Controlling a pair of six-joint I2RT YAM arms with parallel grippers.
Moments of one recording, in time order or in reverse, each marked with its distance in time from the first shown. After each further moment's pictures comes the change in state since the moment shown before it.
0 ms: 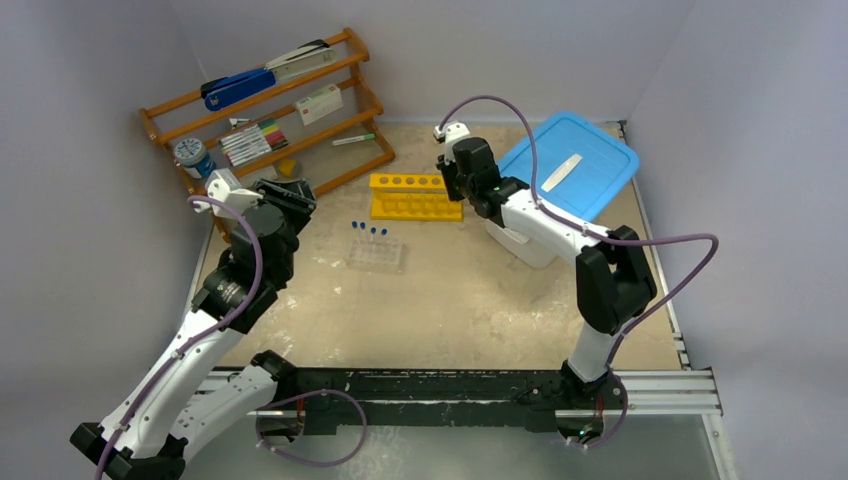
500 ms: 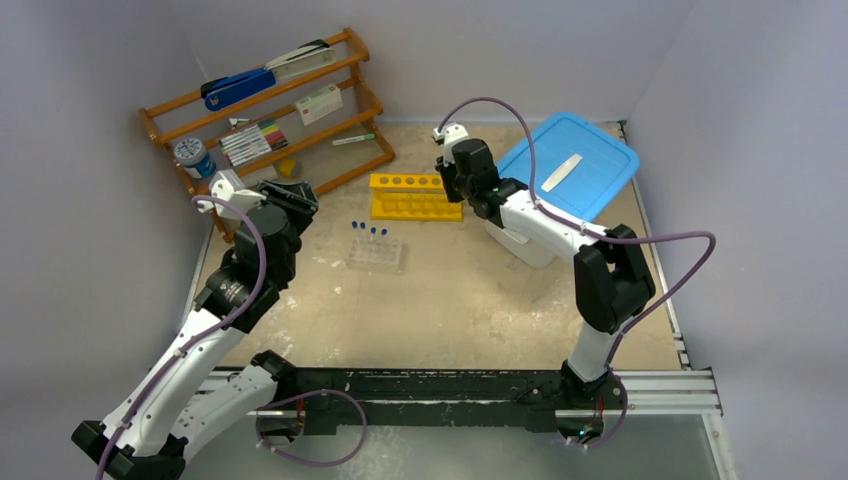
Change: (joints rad) left arm 0.000 0.005 -0.016 0.000 0.002 0.003; right arm 0.000 0.018 -0.005 0.019 -0.015 0.000
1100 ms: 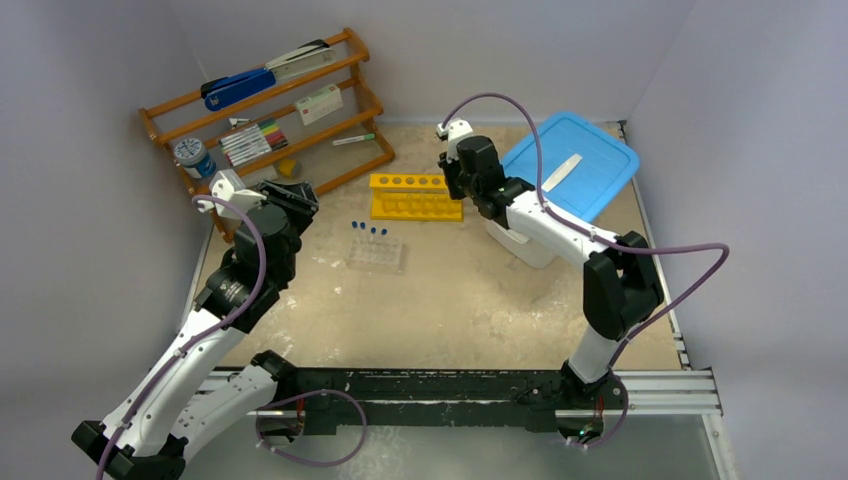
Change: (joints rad) left arm 0.000 0.000 0.000 0.000 0.008 0.000; right arm 0.000 -0.054 -0.005 -0.010 0.001 0.000
